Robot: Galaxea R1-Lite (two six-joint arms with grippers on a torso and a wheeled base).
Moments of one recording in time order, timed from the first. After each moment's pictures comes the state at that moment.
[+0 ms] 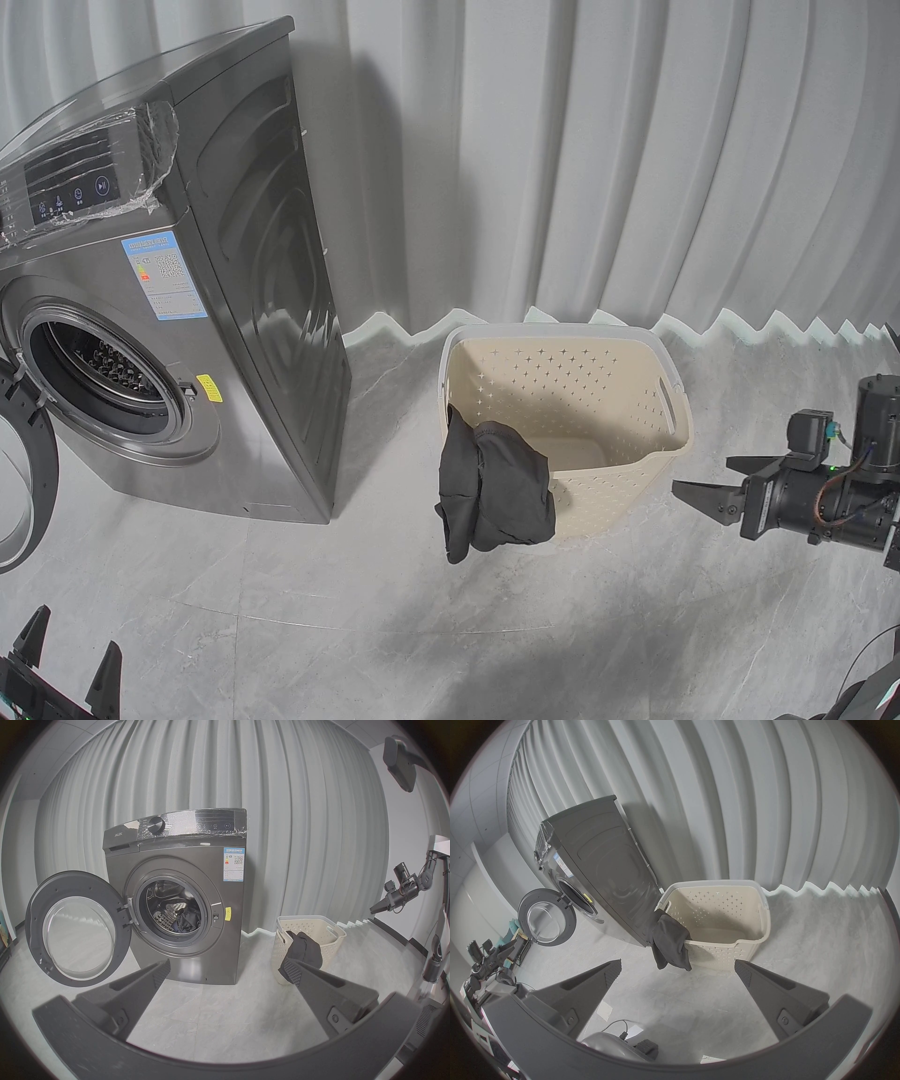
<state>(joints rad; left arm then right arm) 0.00 0.02 -0.02 0.00 0.00 -0.02 0.34 1.38 -0.44 -0.55 0.15 0.13</state>
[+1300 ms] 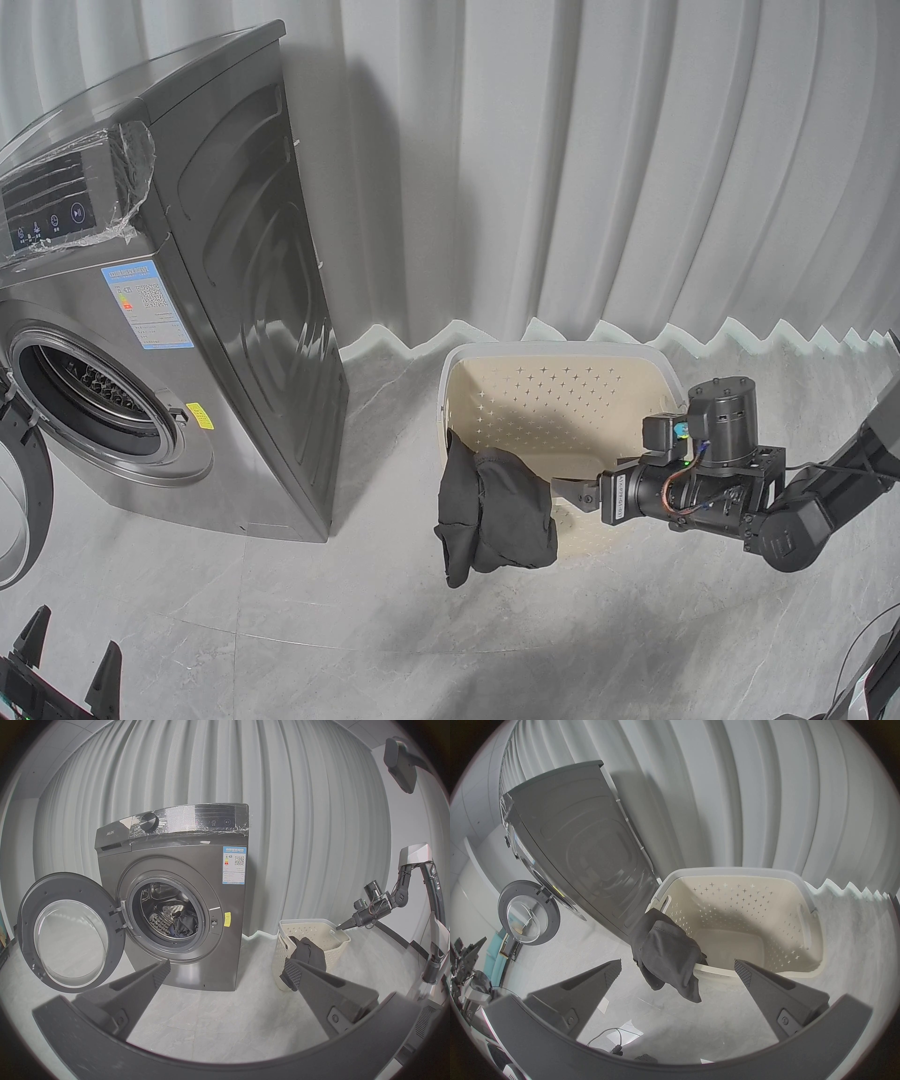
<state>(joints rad) 0.00 0.02 -0.02 0.00 0.00 -0.02 0.51 1.89 -0.69 -0.74 0.01 0.17</state>
